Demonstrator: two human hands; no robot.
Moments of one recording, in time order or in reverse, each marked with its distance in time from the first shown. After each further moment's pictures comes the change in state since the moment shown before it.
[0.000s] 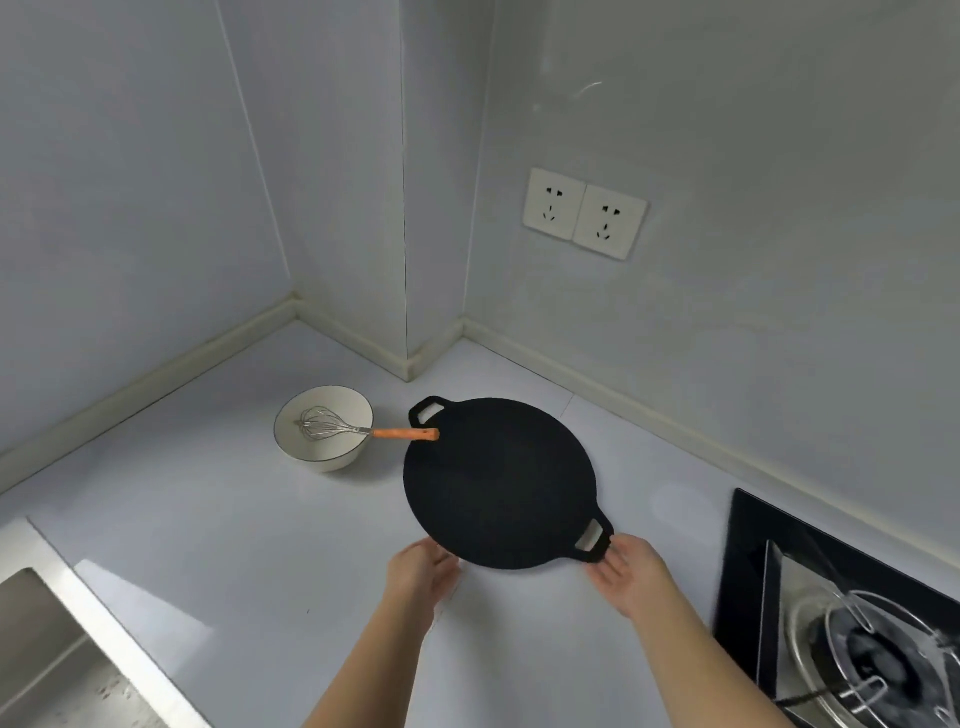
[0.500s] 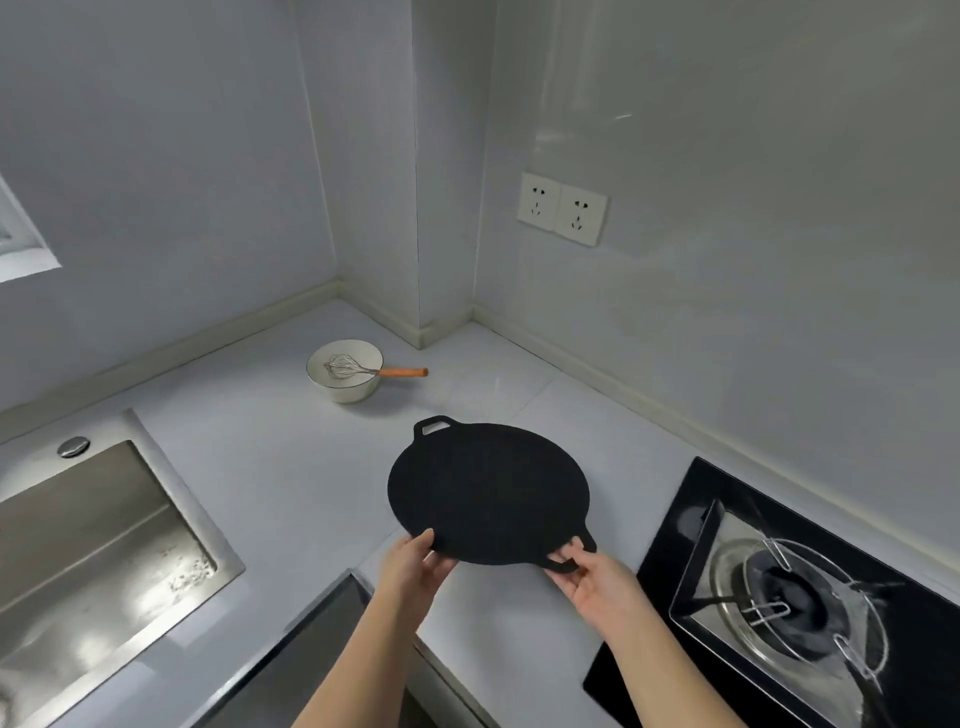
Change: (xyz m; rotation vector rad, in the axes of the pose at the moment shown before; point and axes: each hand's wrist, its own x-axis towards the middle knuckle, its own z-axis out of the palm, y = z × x) left_hand -0.116 -0.115 -0.002 -0.328 -0.066 0.144; right_hand -0.072 0.039 -0.114 0.063 -0.341 0.065
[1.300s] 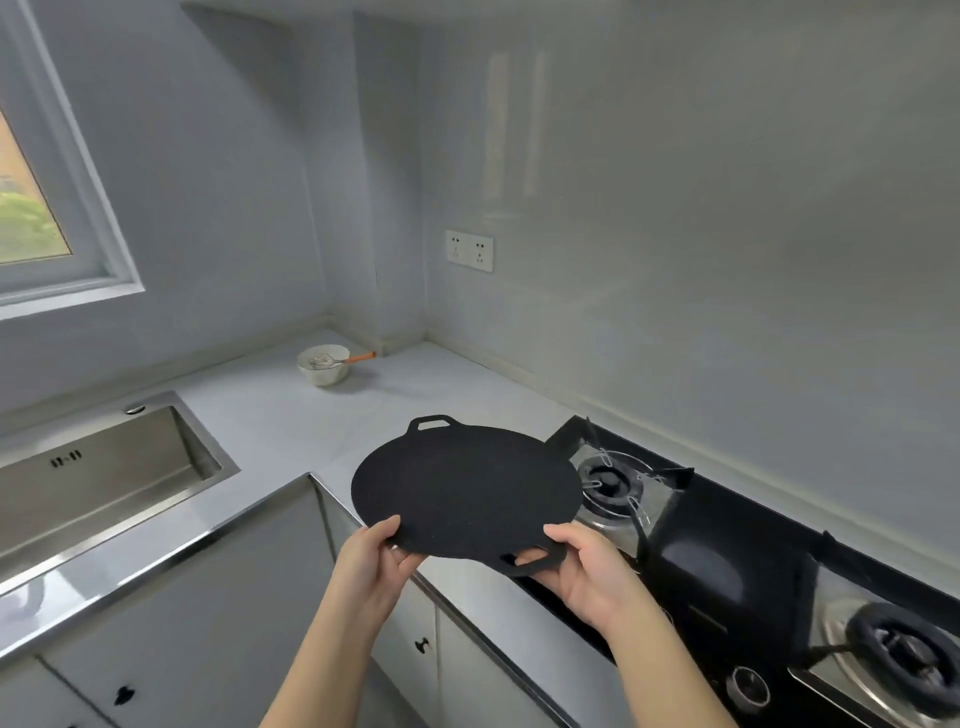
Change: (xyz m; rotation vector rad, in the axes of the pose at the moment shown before) left_hand -0.297 -0.177 0.004 -0.165 -0.231 0.249; right_hand -0.257 -0.026 -0.230 -0.291 -0.473 -0.211
